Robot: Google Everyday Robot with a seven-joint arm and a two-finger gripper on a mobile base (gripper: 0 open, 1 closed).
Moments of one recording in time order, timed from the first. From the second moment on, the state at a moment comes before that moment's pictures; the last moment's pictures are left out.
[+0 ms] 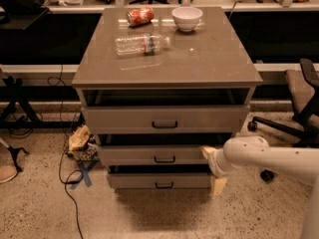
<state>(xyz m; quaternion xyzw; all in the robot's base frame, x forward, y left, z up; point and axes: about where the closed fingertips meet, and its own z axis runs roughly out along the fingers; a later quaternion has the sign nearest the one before) 0.555 -0.193 0.456 -0.76 0.62 -0.02 0.19</state>
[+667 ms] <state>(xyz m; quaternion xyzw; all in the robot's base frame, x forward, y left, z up) 0.601 -0.175 0.435 -0.77 0.60 -0.06 0.21</state>
